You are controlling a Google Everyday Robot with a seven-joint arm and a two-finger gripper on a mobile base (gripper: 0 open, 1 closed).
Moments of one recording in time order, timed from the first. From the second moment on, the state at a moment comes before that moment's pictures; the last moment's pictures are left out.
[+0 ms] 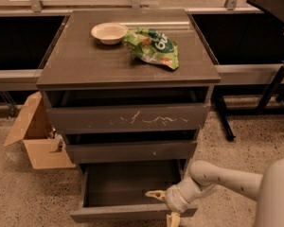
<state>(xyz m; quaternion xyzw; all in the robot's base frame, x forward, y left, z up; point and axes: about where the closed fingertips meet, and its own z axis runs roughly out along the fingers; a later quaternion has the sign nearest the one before) 0.384 -0.066 0.359 -0.69 0.55 0.42 0.21</state>
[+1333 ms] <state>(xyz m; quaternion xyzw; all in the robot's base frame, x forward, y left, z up) 0.393 -0.054 0.189 -0.67 0.57 0.44 0.19</state>
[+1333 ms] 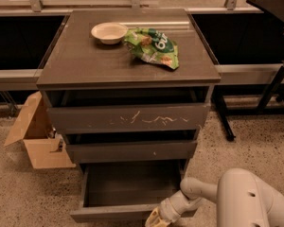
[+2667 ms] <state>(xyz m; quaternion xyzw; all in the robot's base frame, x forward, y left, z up) 0.443 -0.072 0.163 -0.63 0.64 0.37 0.22</state>
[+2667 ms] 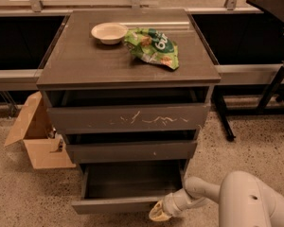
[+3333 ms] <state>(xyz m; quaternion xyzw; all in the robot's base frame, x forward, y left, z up) 0.474 -0.087 0.170 -0.62 0.67 0.33 0.24</state>
